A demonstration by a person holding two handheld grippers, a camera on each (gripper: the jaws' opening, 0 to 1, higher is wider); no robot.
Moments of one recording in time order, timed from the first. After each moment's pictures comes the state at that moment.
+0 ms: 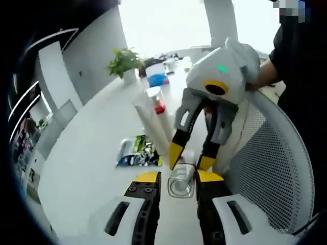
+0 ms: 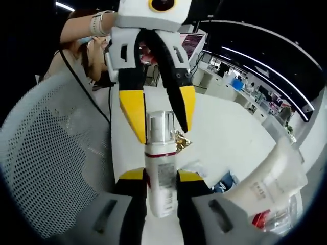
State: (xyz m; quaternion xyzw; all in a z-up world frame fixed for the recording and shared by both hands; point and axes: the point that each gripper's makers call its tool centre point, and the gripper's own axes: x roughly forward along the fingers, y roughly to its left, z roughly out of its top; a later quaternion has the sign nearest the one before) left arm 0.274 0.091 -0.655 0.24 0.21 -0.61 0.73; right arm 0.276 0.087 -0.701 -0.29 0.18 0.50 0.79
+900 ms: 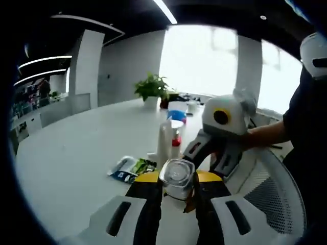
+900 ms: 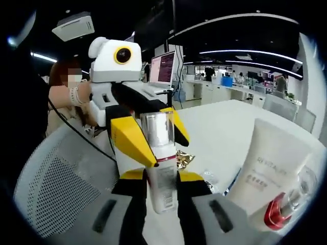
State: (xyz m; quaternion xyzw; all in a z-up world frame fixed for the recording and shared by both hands) left arm 0.285 0.064 -0.632 0.05 0.17 -0.59 0.79; right arm 0.283 0.095 -0.677 -0.11 0.18 0.51 0.83
